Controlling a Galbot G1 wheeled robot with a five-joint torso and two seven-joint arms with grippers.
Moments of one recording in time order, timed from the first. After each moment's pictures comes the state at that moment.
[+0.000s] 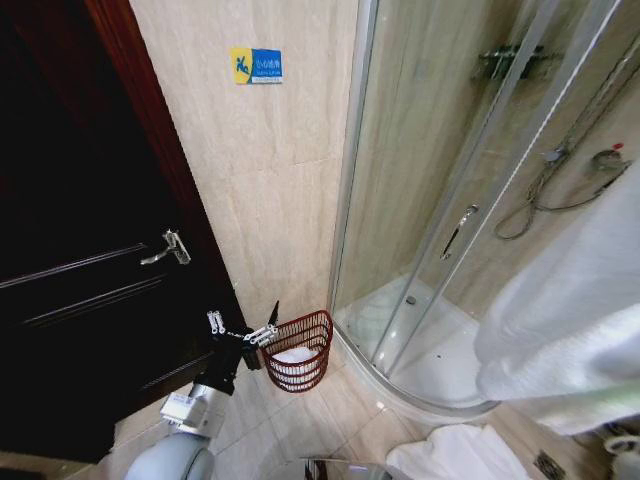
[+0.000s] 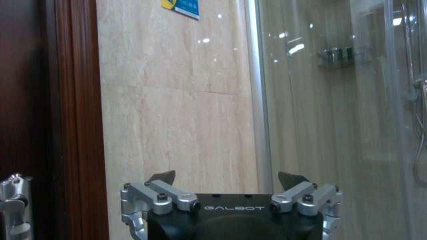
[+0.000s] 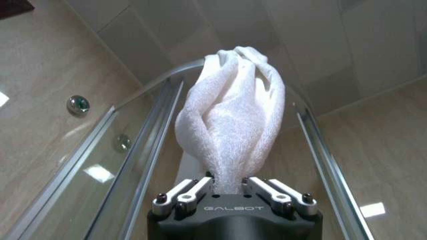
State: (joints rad) left arm 1.86 -1.47 -0.55 -2.50 -0.02 -0.02 0.13; right arm -1.70 1.54 1.29 2.34 0.55 0.73 -0.16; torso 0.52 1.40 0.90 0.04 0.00
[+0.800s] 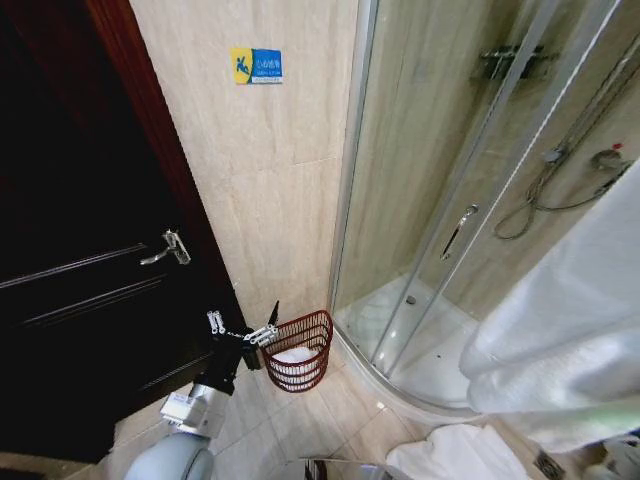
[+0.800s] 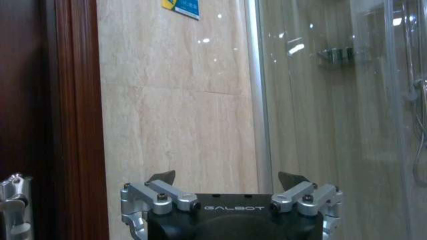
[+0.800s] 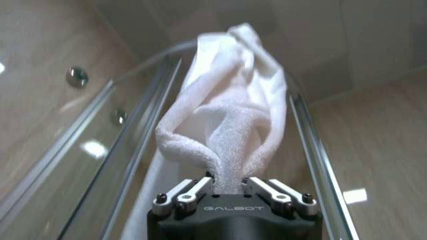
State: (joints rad) left arm 1.86 -1.47 -0.55 -2.50 -0.02 -0.02 0.13; right arm -1.72 1.59 1.27 2.21 0.51 0.83 -0.20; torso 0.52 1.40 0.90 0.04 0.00
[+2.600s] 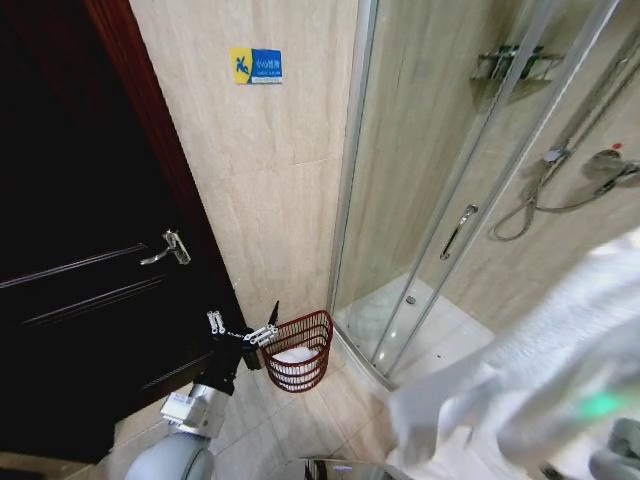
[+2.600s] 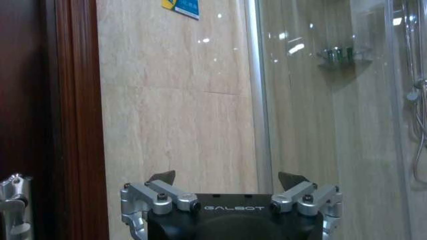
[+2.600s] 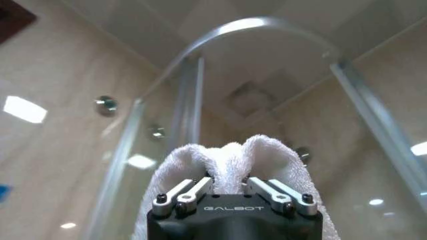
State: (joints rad) left arm 1.86 -1.47 -0.55 -2.50 -0.02 -0.02 0.13; right arm -1.69 1.50 1.24 2.50 0.66 0.42 -0.24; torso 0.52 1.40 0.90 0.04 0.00
